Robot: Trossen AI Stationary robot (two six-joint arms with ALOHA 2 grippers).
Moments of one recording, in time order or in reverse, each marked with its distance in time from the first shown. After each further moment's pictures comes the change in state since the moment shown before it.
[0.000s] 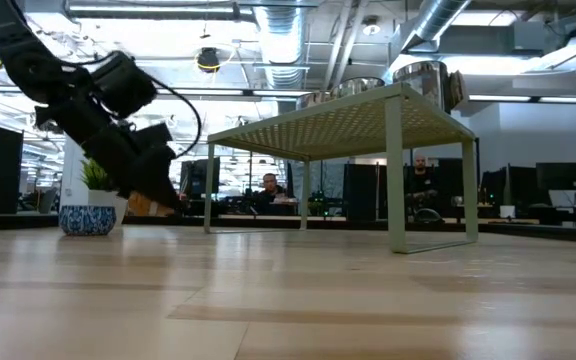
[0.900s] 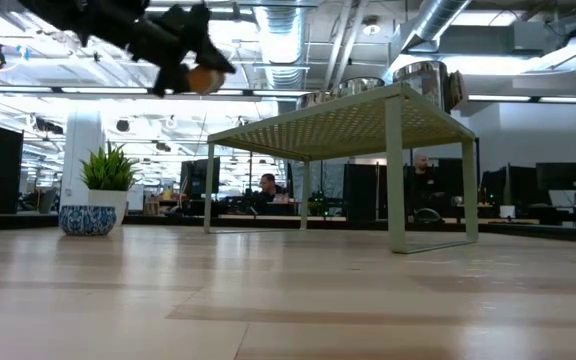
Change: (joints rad) left arm -0.056 -0.226 0.377 -0.067 -0.036 -0.044; right arm 0.000 0.000 0.000 0.000 0.003 -0.001
